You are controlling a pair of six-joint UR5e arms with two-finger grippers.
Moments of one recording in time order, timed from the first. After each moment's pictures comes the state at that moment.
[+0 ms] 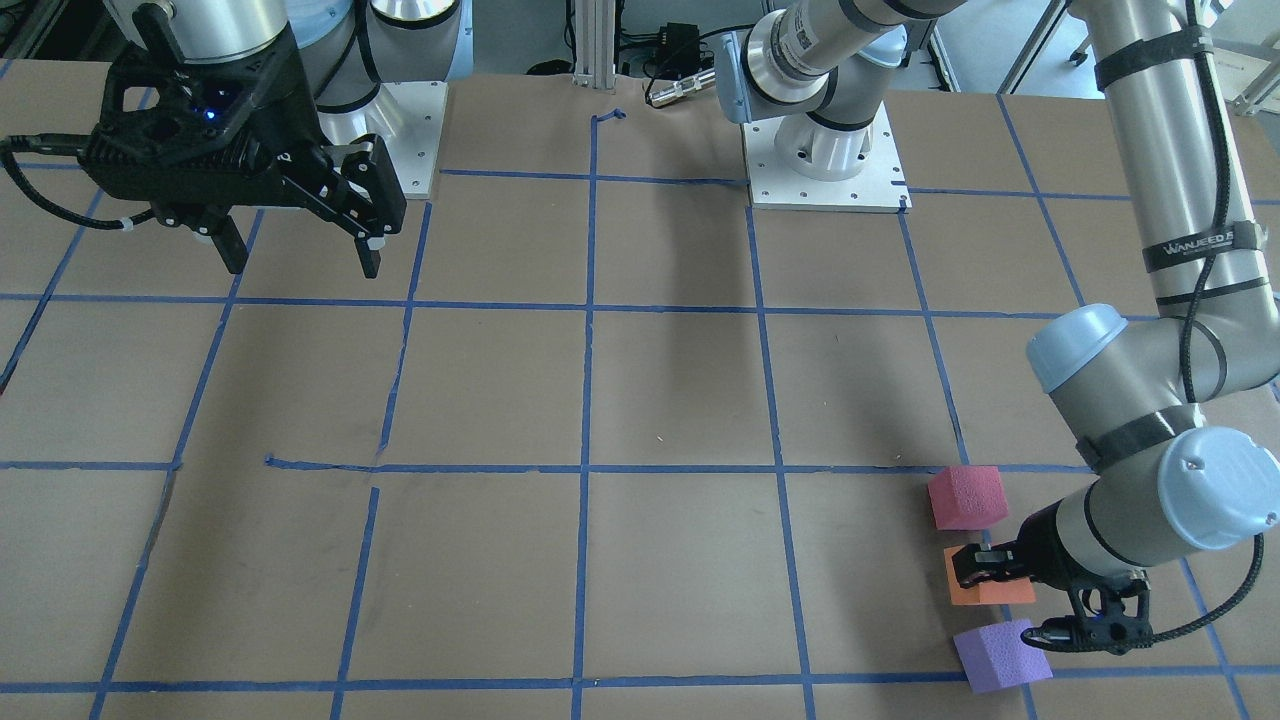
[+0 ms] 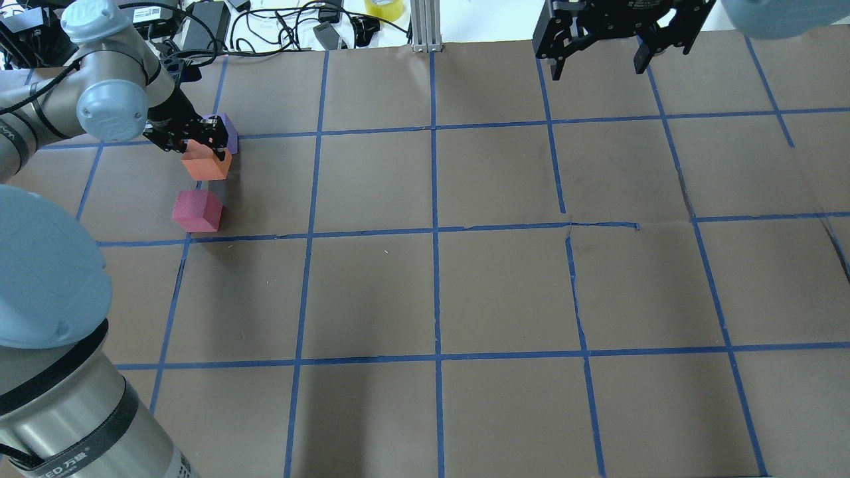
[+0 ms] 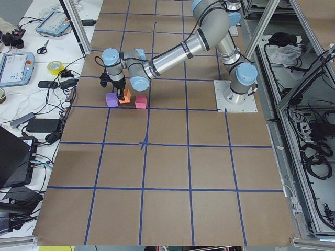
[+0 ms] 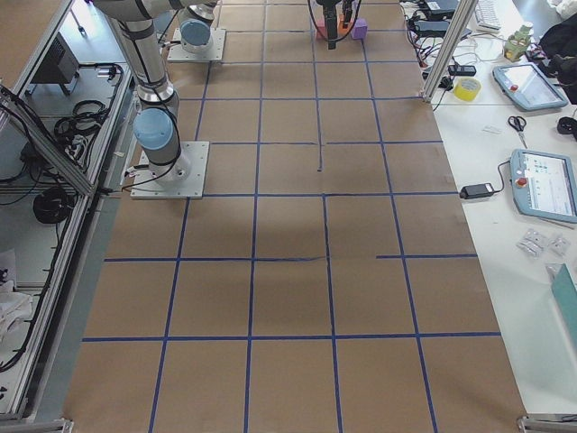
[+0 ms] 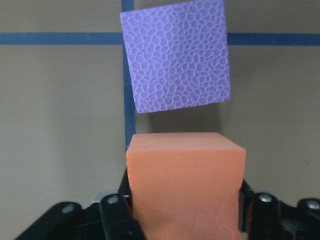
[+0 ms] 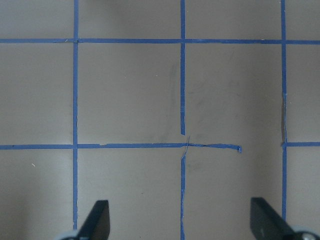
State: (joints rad) left arm -1.29 -2.19 -1.43 -1.10 1.55 0.27; right arm 1.67 -1.48 1.34 -1.59 -1.62 0.09
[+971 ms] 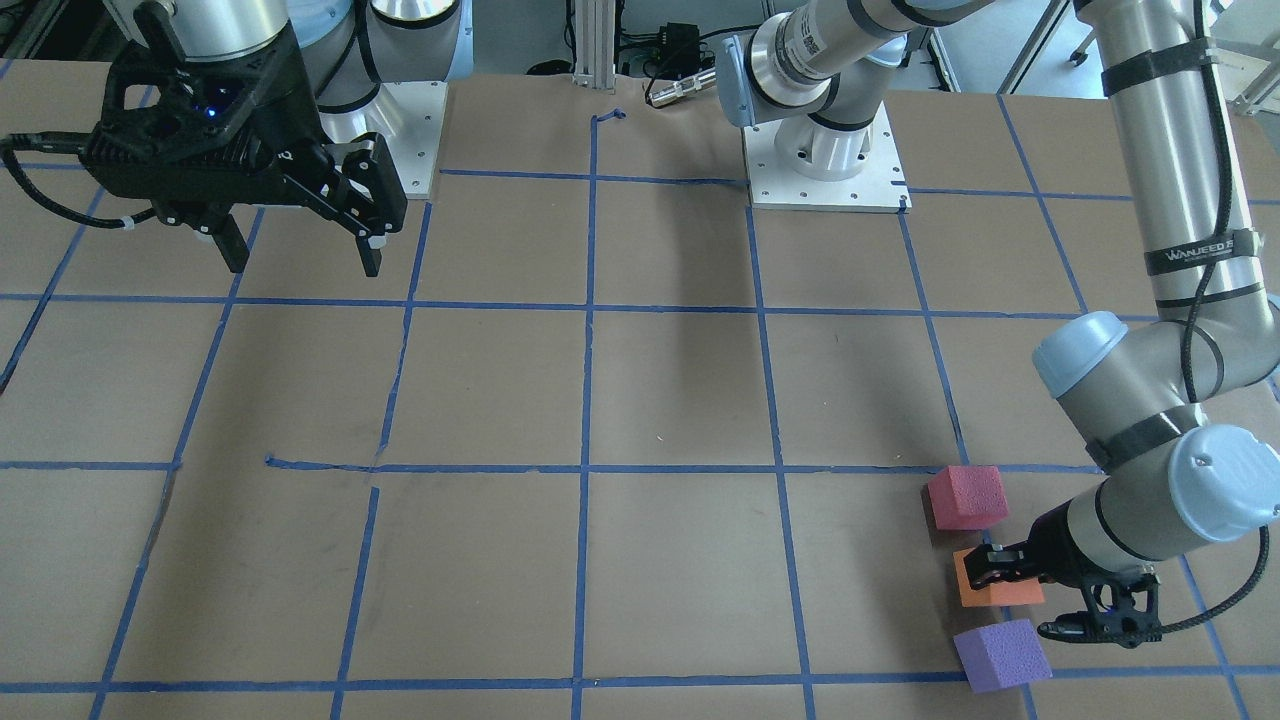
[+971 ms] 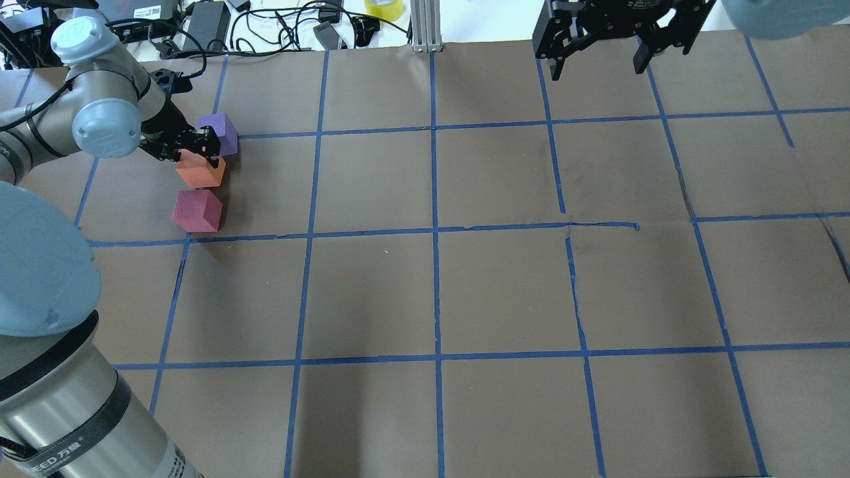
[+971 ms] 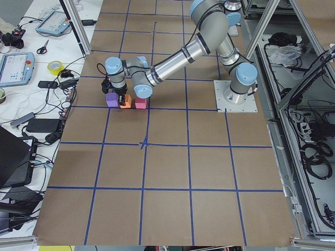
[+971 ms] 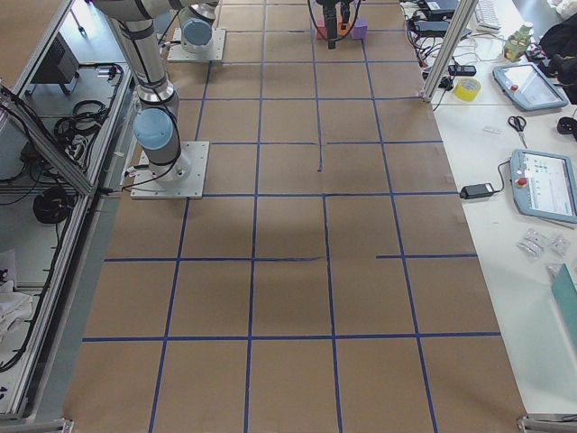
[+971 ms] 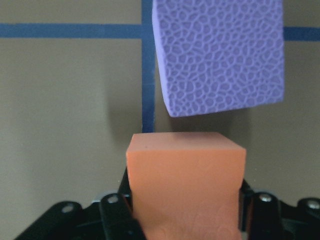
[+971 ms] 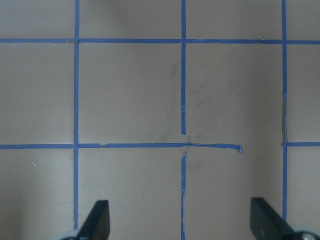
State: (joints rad) left arm -1.25 -2.20 -1.47 -1.04 1.53 0.31; right arm 1.68 -1.48 1.34 -1.59 -1.62 0.09
